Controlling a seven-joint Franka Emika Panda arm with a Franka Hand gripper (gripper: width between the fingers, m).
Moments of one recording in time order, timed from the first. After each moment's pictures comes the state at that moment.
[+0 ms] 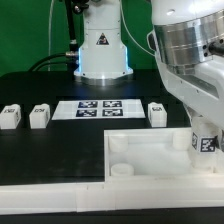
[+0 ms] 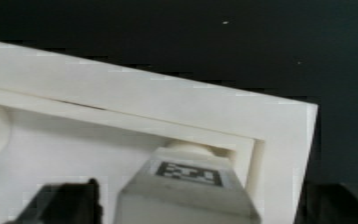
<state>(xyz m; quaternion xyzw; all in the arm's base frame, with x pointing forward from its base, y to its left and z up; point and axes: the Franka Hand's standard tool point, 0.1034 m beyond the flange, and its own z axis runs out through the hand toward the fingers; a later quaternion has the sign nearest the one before) 0.620 0.123 0.073 -0.77 0.63 0.08 0.09</state>
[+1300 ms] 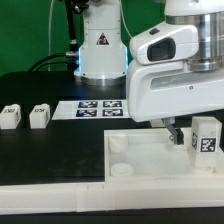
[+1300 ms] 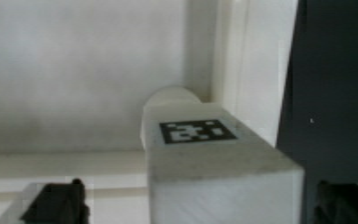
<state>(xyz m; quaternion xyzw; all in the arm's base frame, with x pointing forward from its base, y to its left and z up) 0.622 0.116 0.073 -1.00 0.00 0.00 0.06</state>
